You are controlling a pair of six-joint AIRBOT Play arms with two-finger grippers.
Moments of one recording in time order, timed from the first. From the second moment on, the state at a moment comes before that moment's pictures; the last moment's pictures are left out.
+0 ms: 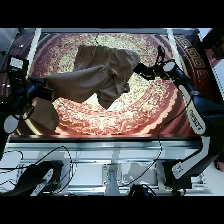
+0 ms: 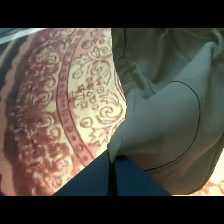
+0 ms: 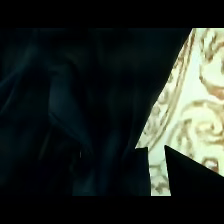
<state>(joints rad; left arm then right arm) -0.17 -0.64 0.79 1.72 -0.58 -1.39 0.09 -1.84 1.55 -0.83 0.69 1.50</state>
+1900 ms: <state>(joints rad) -0.04 -0.85 0.80 1.74 -0.05 -1.76 0.17 -0.75 0.67 -1.17 0.69 1.83</state>
